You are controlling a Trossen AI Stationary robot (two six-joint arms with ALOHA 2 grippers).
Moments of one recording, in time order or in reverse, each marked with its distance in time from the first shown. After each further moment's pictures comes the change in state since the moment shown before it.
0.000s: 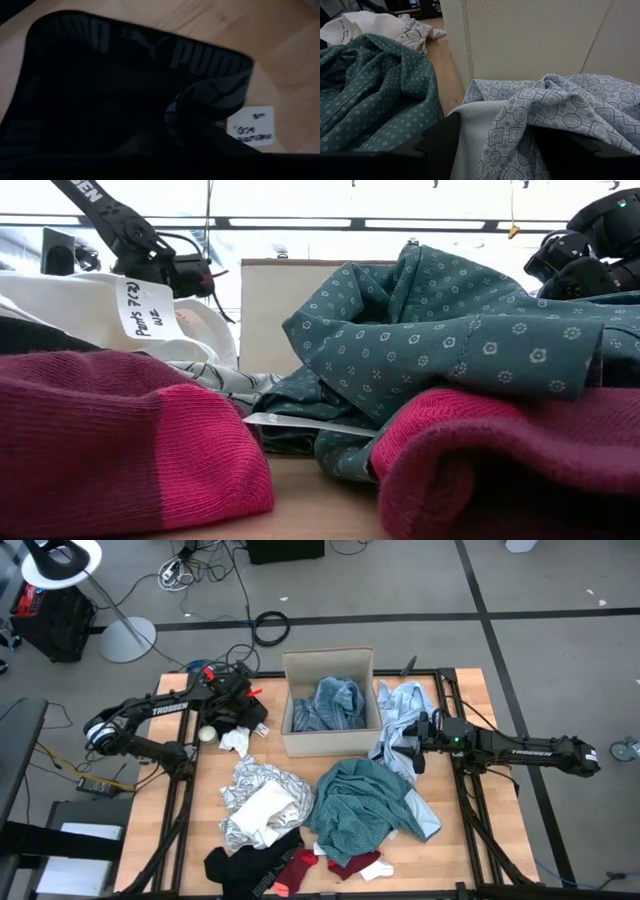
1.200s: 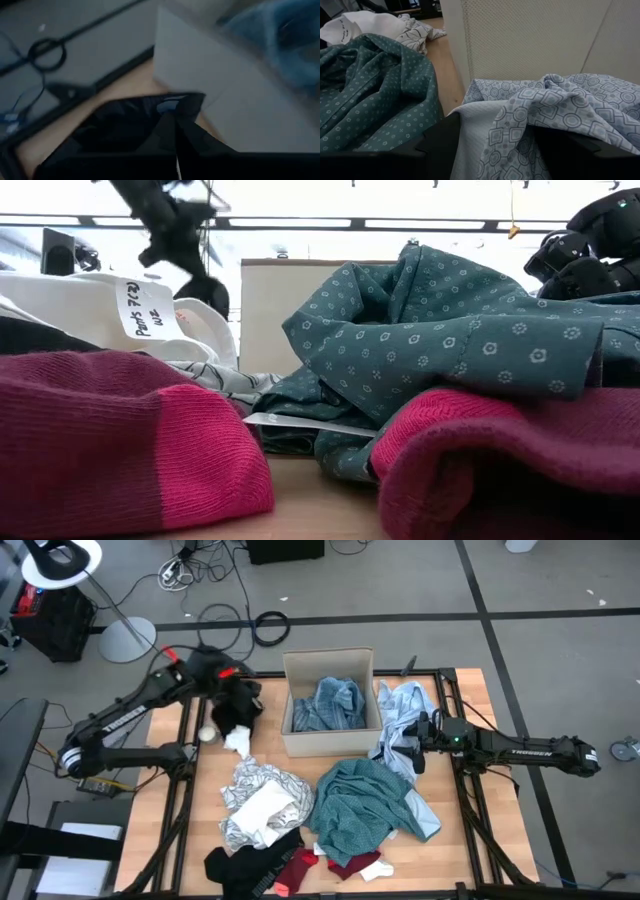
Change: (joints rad) left arm -0.100 -0.308 0.384 -0.253 0.016 -0.025; right arm 0.000 0.000 0.000 0.000 0.000 0.000
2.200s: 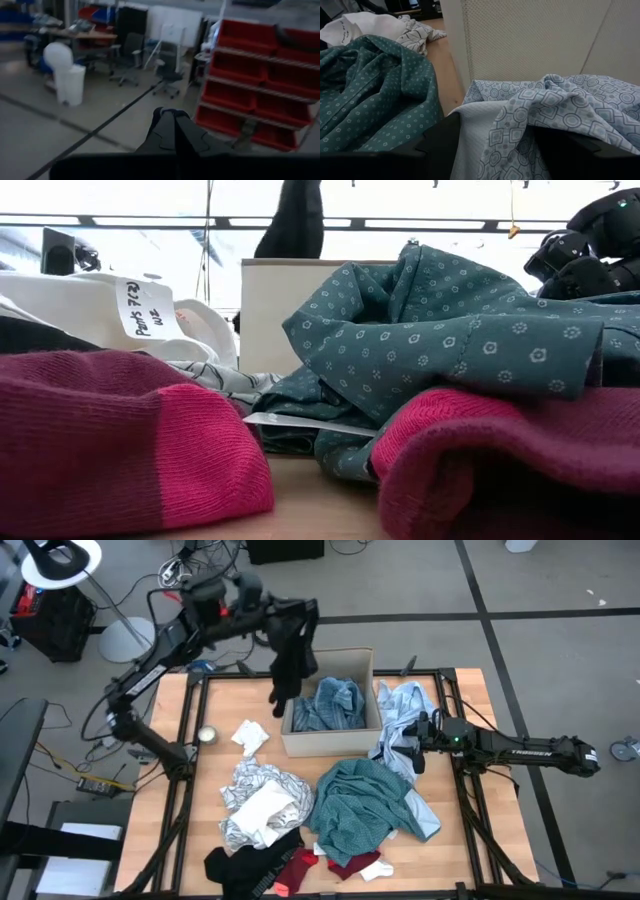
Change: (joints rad) left arm -0.145 0.516 0.912 0.377 0.221 0.055; right arm 0.000 0.000 0.000 0.004 0.000 0.000
